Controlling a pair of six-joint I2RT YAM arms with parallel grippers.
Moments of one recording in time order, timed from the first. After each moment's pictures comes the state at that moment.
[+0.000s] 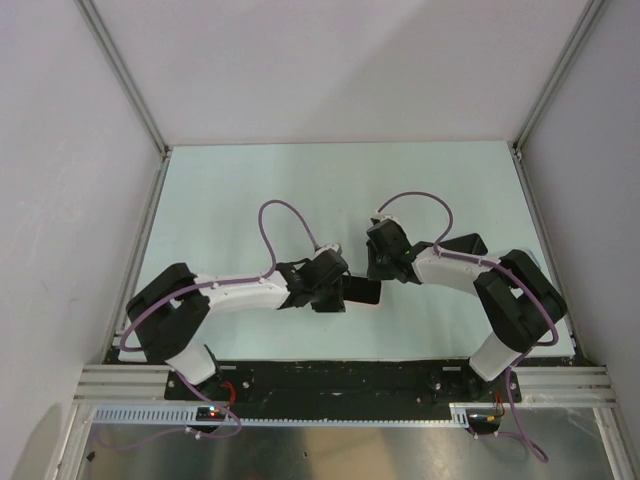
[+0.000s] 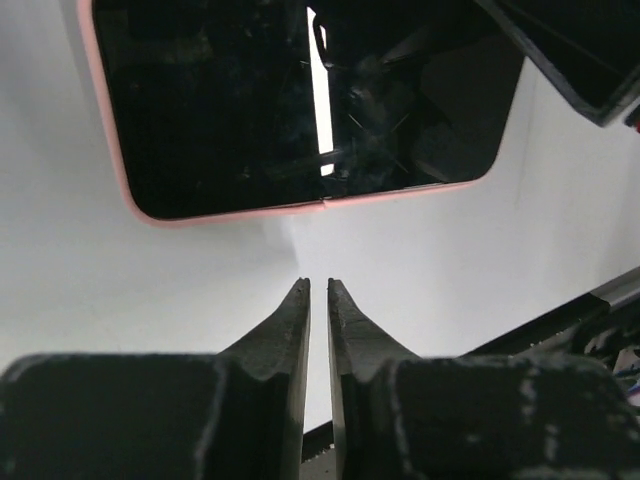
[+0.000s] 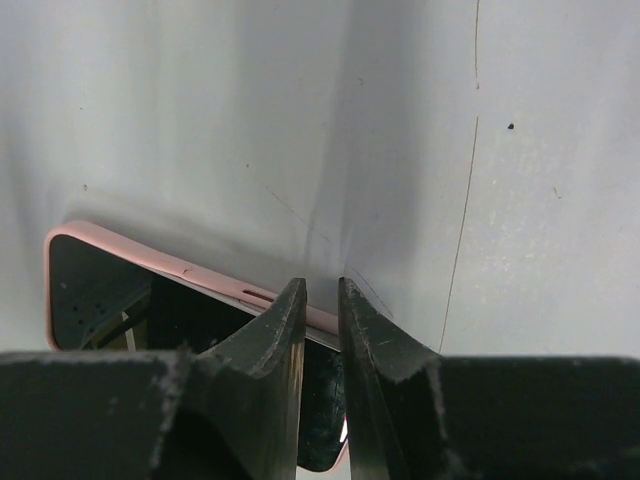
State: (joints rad) left arm -0.98 1.58 0.87 -0.28 -0.03 -0.90; right arm 0.66 1.63 0.86 -0.17 0.11 0.54
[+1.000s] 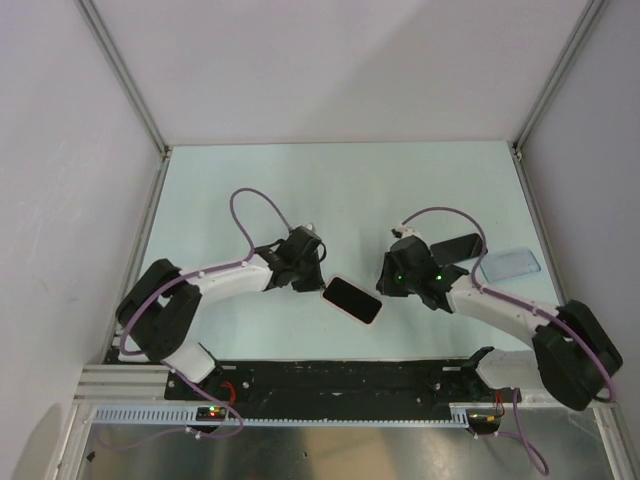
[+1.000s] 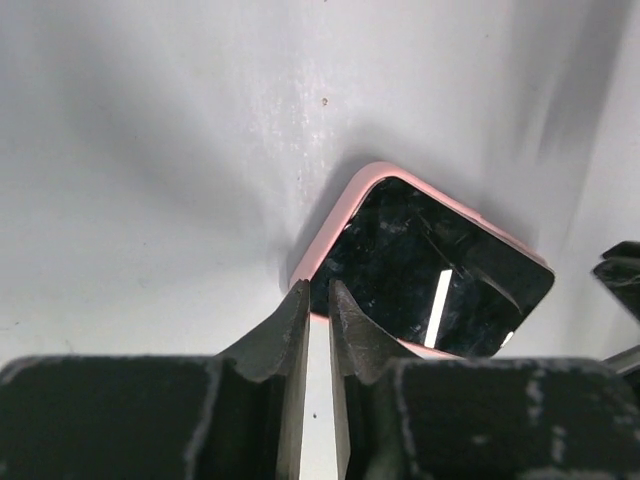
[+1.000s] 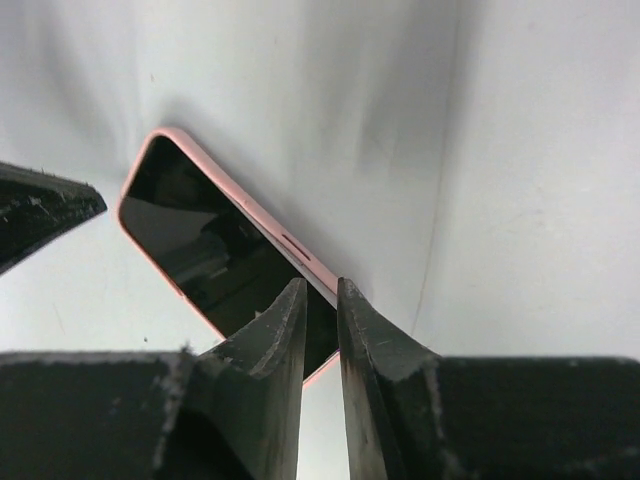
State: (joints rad) left arm -0.75 1.59 0.86 -0.28 0.00 -0.82; right arm 0.70 1.30 0.64 -0.21 0.06 0.65
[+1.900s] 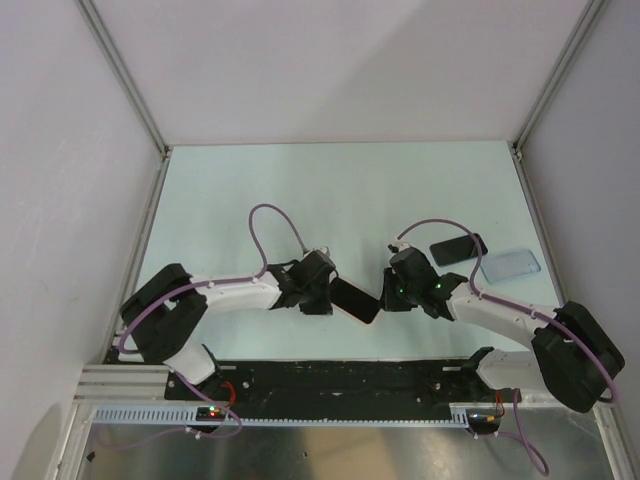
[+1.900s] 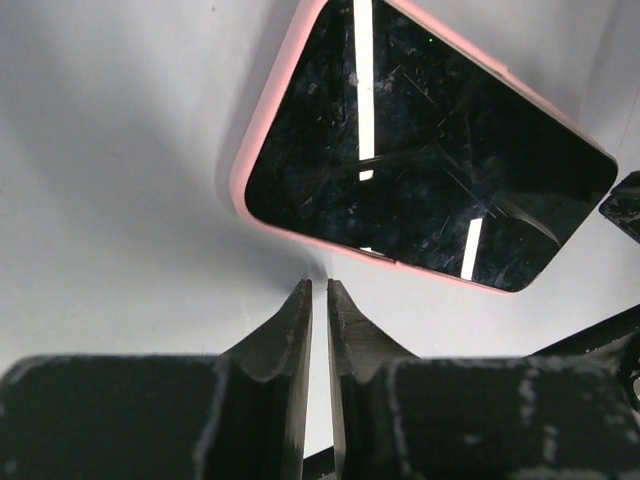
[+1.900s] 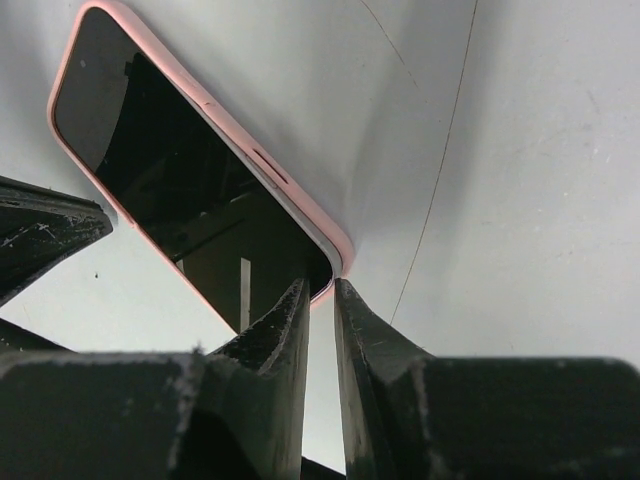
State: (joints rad) left arm -0.91 1.56 0.78 -0.27 0.00 -0.86; right arm 0.71 1.24 0.57 -0.25 -0.01 0.62
